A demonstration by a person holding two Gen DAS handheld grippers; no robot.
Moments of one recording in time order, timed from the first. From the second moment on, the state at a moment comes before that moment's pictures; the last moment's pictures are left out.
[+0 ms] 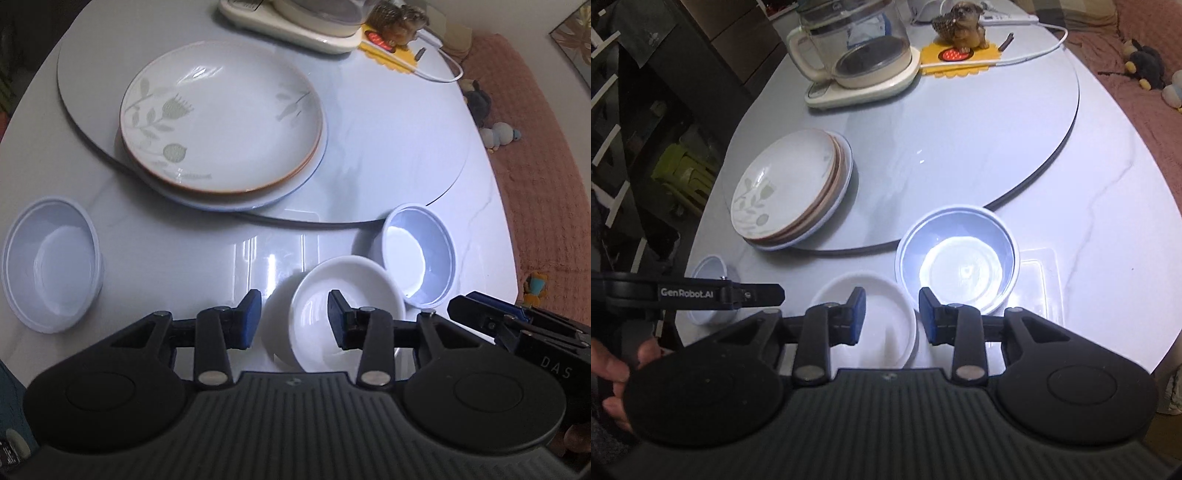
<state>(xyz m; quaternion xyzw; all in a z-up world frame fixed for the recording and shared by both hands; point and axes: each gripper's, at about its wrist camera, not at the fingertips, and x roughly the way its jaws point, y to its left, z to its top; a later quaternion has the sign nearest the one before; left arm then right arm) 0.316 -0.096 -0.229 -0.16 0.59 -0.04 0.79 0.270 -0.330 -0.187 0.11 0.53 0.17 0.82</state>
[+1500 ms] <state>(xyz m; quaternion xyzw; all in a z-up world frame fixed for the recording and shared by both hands) 0.295 -0.100 -0.266 -0.24 0.60 0.00 0.76 0.287 -0.318 -0.238 0.10 0.61 0.26 0.75</state>
